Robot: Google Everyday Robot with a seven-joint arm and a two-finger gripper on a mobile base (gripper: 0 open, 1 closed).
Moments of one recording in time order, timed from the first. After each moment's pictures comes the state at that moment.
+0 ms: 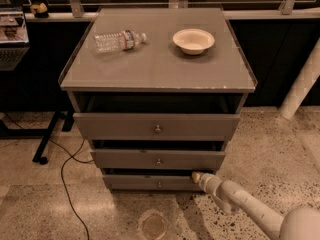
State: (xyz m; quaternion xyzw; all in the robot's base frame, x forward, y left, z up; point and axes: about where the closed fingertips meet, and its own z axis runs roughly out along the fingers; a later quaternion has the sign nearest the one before) arm 0.675 -0.216 0.214 0.02 0.89 0.21 0.41
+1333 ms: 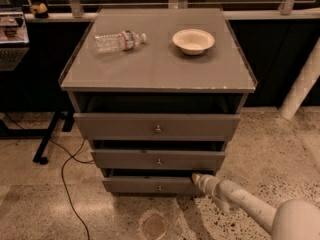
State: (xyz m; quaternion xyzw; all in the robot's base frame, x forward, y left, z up) arm 0.671 -0.221 0.198 0.03 0.90 0.19 0.38
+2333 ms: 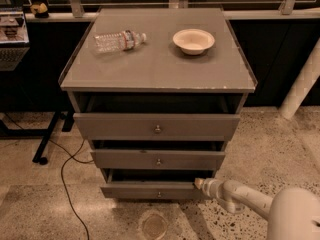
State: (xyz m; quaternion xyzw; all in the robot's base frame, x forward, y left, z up) arm 0.638 -0.232 0.192 0.04 0.92 0.20 0.33
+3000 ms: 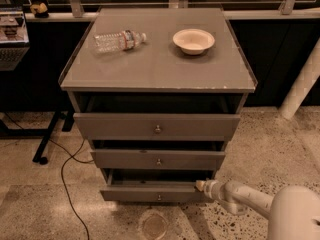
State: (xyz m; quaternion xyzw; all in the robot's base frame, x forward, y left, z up) arm 0.629 -0.239 0.193 0.04 0.93 0.19 0.31
